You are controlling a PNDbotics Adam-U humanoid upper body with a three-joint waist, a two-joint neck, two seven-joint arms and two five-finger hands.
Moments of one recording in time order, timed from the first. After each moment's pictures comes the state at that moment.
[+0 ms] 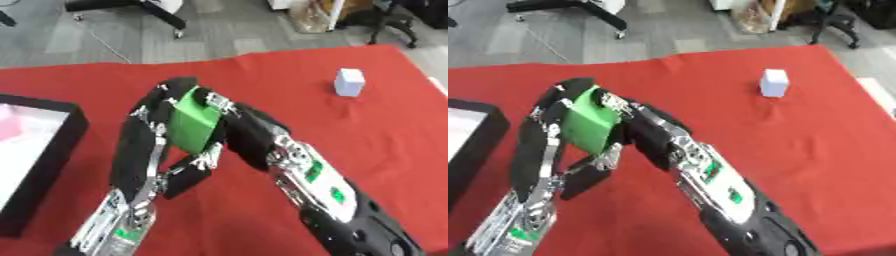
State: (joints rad) left arm -0.42 0.12 -0.53 -1.73 -0.90 0.02 0.48; right arm -0.52 -0.16 0.48 -1.75 -0.40 0.27 0.07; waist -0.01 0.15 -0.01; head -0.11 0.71
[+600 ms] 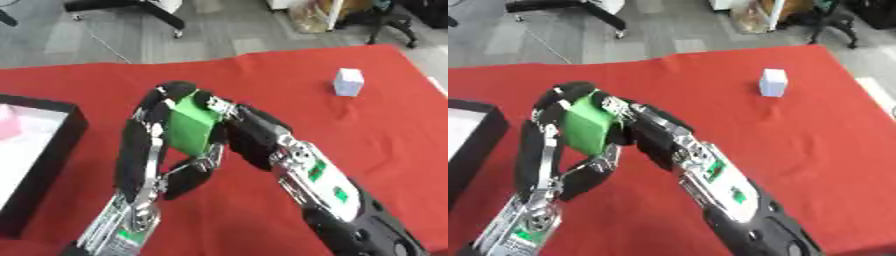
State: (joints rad) left arm -0.41 0.10 -0.54 -1.72 -0.73 -0.03 0.58; right arm -0.52 -0.17 0.46 -1.76 -0.38 0.23 0.17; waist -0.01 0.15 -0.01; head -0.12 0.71
